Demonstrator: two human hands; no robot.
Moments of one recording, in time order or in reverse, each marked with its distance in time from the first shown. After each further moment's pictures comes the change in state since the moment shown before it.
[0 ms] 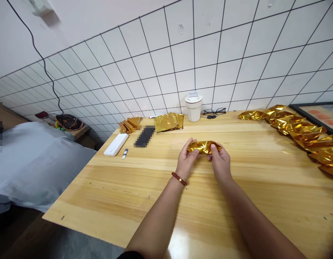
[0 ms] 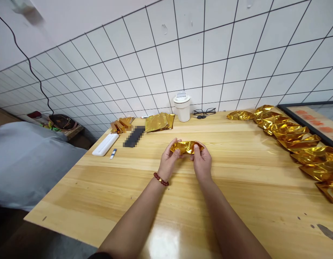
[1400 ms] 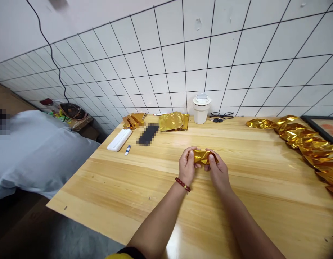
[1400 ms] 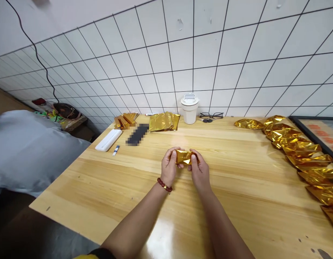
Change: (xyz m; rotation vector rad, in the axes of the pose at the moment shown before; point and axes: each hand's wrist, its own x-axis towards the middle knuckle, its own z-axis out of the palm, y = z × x) left_hand -0.008 0.005 0.009 0.103 0.186 0.072; right_hand -0.011 0.001 -0.003 -0.159 -0.273 0.031
